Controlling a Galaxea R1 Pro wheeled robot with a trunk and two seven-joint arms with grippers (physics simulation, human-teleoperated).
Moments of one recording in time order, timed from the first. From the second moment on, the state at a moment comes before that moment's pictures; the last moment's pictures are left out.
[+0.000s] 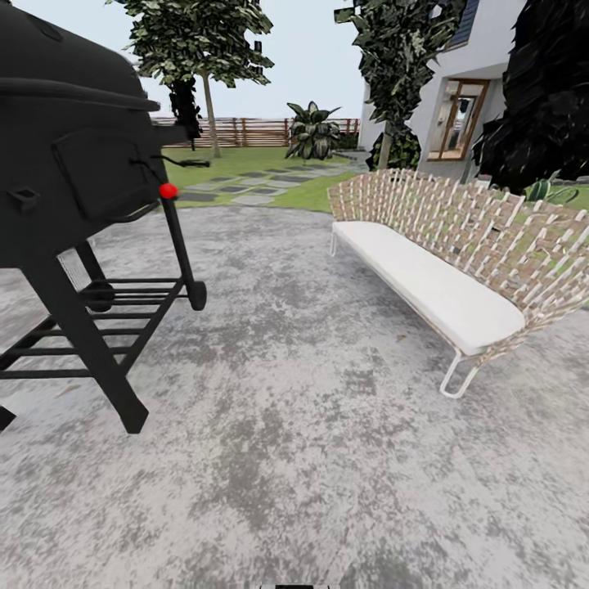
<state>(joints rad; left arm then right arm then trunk) -0.22 0.06 0.04 -0.30 0.01 -0.25 0.00 -0.06 -0.10 0.00 -0.53 0.00 -0.39 0.00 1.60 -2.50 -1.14</state>
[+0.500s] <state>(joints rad) -0.22 0.06 0.04 -0.30 0.01 -0.25 0.00 -0.06 -0.10 0.00 -0.53 0.00 -0.39 0.00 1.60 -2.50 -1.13</state>
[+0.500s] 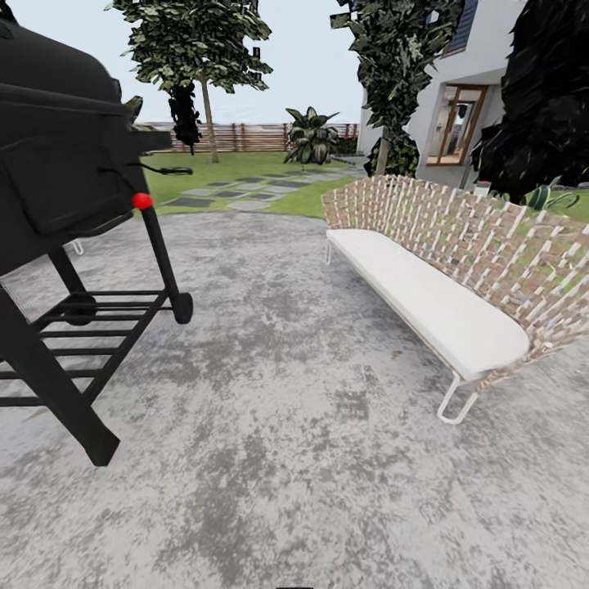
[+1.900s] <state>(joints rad) -0.22 0.06 0.04 -0.30 0.01 -0.25 0.00 -0.06 -0.10 0.00 -0.53 0.01 -0.39 0.00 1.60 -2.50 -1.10</state>
